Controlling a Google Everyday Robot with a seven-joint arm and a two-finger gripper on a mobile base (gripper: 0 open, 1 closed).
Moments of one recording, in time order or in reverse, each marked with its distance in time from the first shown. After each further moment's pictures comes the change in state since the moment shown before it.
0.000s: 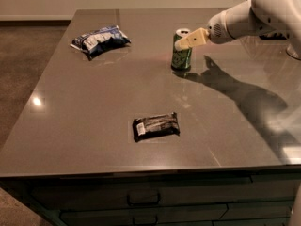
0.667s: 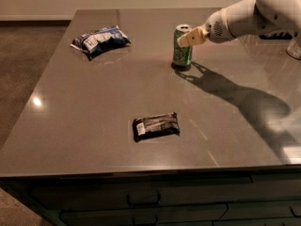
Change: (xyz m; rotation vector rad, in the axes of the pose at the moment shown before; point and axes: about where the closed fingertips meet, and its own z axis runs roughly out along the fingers) arm -0.009 0.030 -0.014 -0.075 -0.036 -0.045
